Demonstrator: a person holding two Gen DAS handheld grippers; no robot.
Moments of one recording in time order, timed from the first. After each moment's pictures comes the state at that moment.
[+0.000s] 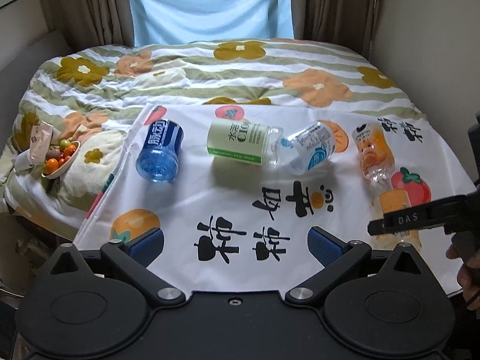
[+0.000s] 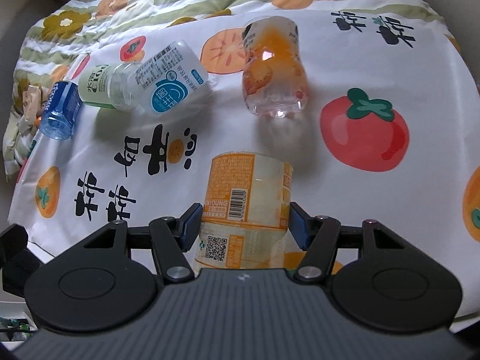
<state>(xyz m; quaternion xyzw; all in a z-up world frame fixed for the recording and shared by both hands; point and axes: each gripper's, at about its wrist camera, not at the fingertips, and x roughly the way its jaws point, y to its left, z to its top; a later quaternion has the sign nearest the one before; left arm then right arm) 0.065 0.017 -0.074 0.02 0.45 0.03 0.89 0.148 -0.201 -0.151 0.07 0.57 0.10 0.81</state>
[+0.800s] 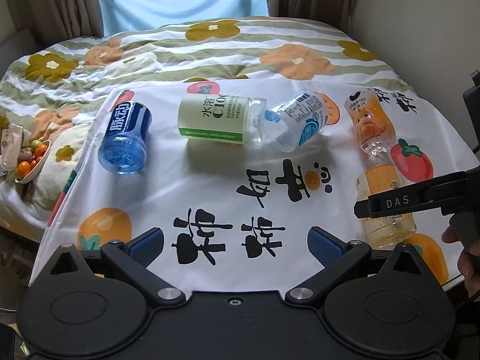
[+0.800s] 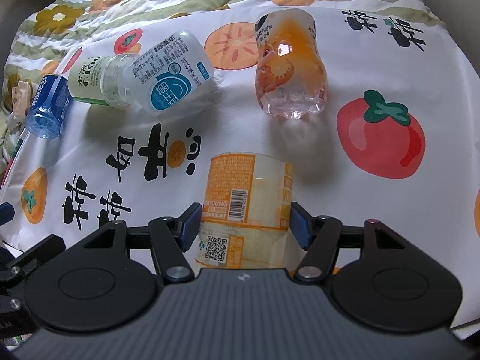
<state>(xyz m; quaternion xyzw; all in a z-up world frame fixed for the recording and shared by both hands) 0.093 0.017 -0.112 0.03 0.48 -0.02 0.87 0.158 -0.181 -0.166 0.06 0.57 0.08 0.82</state>
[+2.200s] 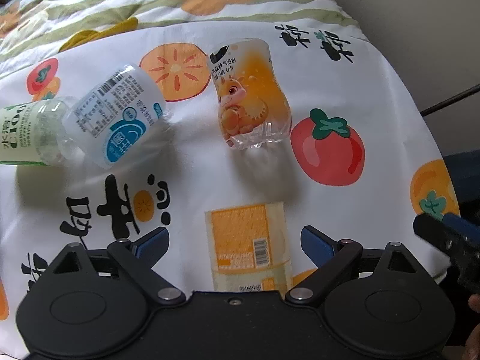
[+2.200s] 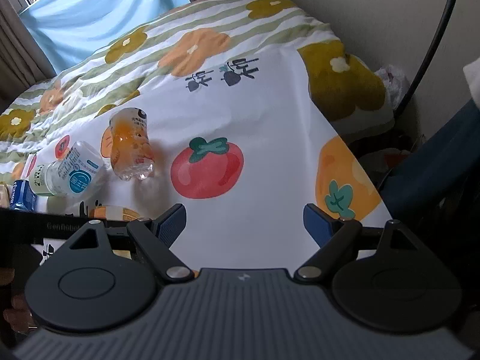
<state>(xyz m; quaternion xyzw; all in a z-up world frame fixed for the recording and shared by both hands) 0.204 -0.125 -0.154 0.02 0.63 -0.14 0.77 0.096 -0.347 -0.123 0.16 0.48 -0.05 0.86</state>
